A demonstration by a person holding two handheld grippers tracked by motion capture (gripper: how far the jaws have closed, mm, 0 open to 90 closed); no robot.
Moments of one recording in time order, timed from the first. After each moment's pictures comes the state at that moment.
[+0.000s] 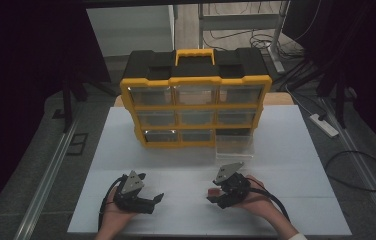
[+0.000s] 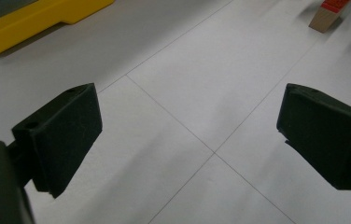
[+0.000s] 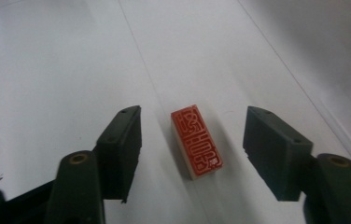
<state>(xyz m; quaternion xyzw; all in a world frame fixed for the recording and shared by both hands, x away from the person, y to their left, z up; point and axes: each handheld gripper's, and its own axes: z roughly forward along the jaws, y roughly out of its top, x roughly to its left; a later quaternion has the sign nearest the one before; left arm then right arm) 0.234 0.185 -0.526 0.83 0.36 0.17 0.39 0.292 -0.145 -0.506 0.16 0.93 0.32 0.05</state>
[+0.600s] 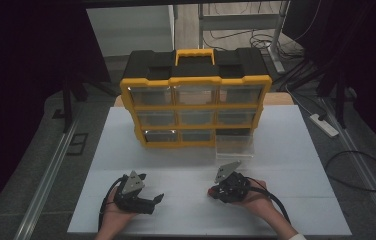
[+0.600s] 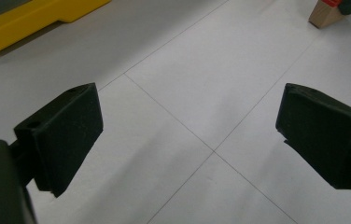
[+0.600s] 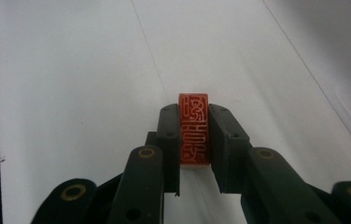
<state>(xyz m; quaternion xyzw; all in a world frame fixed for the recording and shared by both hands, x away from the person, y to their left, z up) 0.234 0.185 -0.527 0.83 0.36 0.17 0.39 0.296 -0.146 -0.507 0.15 0.94 0.30 0.03</state>
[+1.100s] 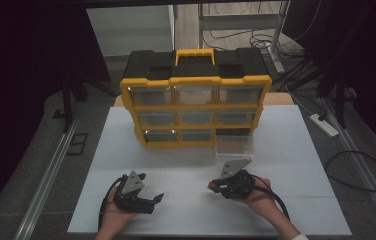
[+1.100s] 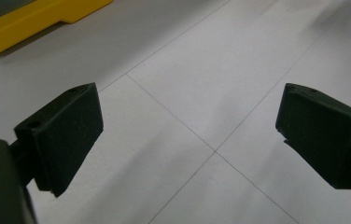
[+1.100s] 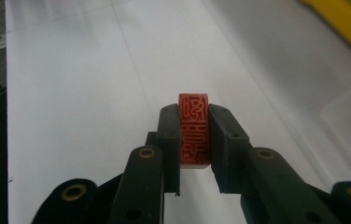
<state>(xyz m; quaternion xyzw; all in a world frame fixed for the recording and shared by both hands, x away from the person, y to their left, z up) 0.234 0.186 -0.527 0.83 0.36 0.17 0.39 0.293 -0.154 -0.488 0.15 0.92 0.36 0.07</state>
